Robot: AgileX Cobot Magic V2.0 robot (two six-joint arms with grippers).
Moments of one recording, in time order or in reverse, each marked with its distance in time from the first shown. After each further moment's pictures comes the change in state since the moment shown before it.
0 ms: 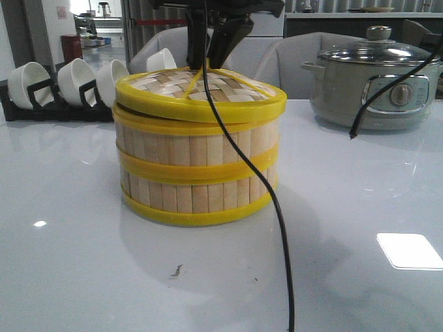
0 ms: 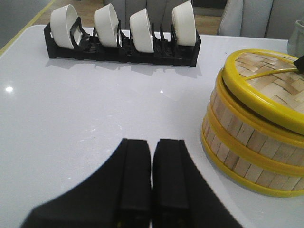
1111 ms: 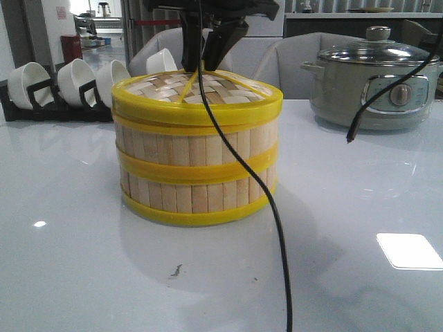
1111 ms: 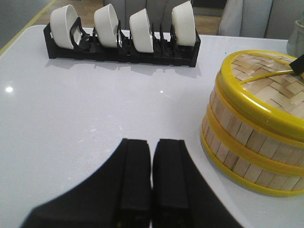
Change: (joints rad) left arm 0.000 0.000 0.000 0.000 0.000 0.000; right arm 0.012 0.013 -0.006 0.006 -0.003 0.000
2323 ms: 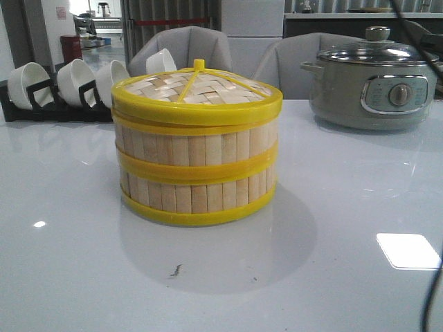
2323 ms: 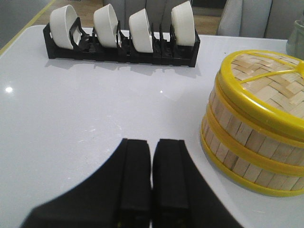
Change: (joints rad) left arm 0.000 0.000 0.000 0.000 0.000 0.000; right arm -0.216 -0.782 0.772 -0.265 -0.491 0.000
